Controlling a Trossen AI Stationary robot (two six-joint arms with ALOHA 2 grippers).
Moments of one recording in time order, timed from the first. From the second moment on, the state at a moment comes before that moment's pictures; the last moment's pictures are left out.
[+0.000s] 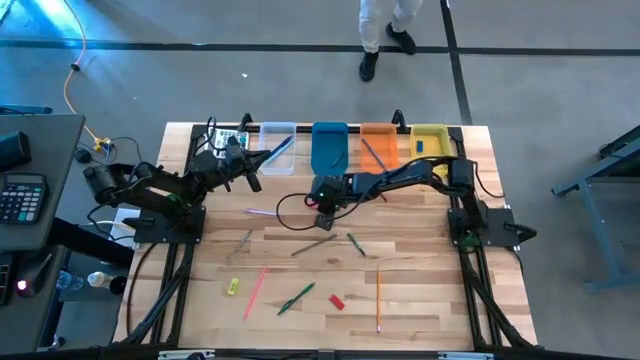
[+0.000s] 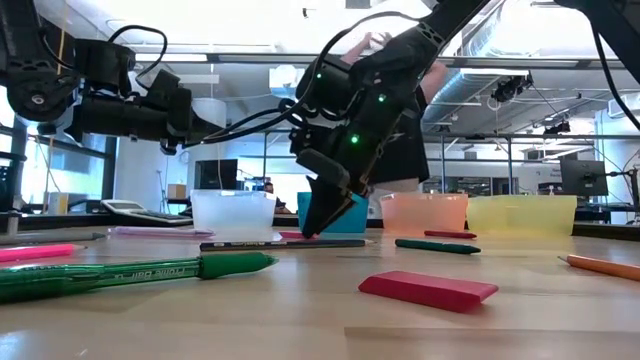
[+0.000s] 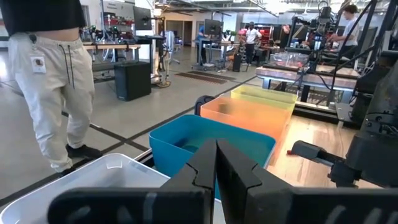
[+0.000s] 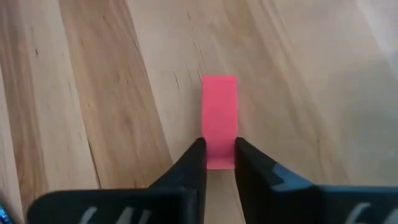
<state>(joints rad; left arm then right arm) 0.79 1.34 0.07 1.28 0.14 -0.05 -0.12 2.09 1.32 -0.28 0.02 0.18</state>
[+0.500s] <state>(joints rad) 0.79 1.34 0.07 1.28 0.14 -0.05 -0.12 1.95 1.31 -0.40 0.02 0.24</state>
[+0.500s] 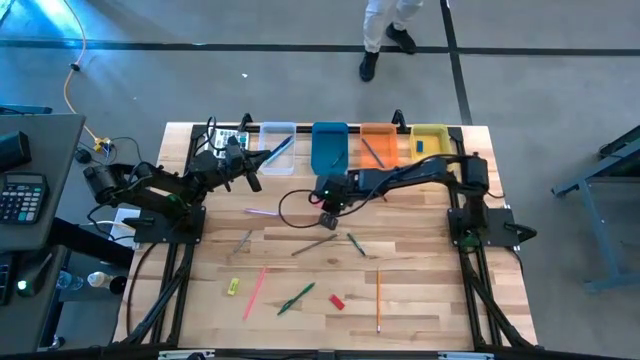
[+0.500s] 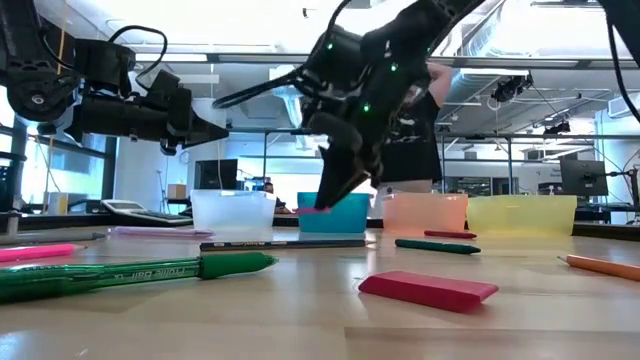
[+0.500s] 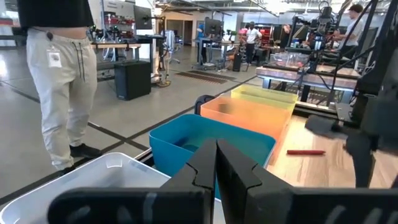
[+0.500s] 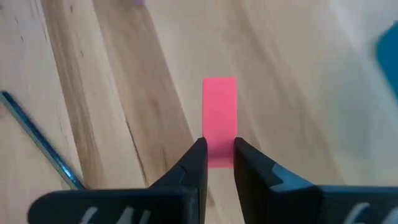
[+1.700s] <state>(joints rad) 0.79 1.34 0.07 1.28 0.14 -0.07 -0.92 1.33 0.80 -0.66 0.33 0.36</state>
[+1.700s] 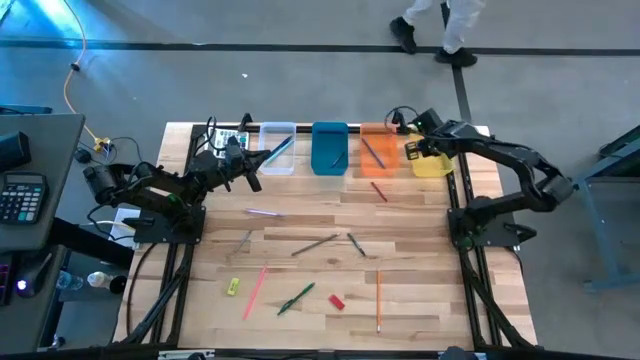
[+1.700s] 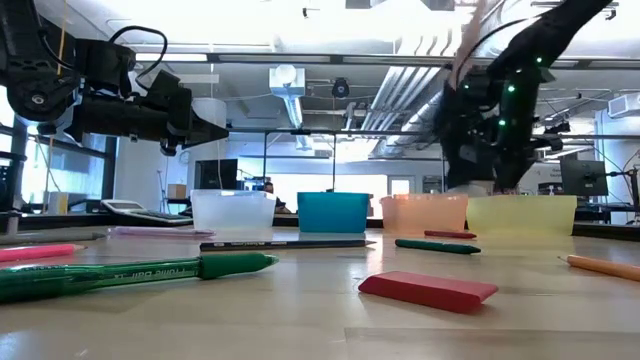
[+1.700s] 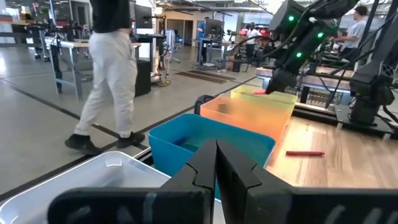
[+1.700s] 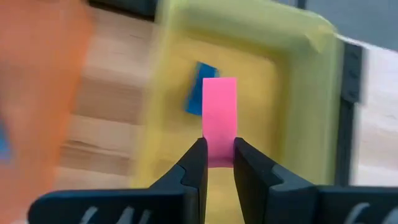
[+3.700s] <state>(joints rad) 0.62 1.34 0.34 0.51 0.26 0.11 -0.67 0.99 0.44 0.08 0.07 0.18</state>
